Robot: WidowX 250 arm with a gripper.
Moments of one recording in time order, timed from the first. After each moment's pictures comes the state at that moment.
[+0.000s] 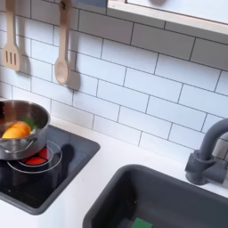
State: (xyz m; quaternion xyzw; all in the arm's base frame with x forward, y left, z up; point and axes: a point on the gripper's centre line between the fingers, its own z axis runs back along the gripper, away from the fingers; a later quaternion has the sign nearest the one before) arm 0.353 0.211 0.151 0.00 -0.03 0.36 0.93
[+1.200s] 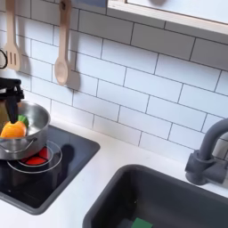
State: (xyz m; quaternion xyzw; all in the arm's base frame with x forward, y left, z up) arm 0.346 0.155 0.209 -0.07 -0.12 0.30 0.94
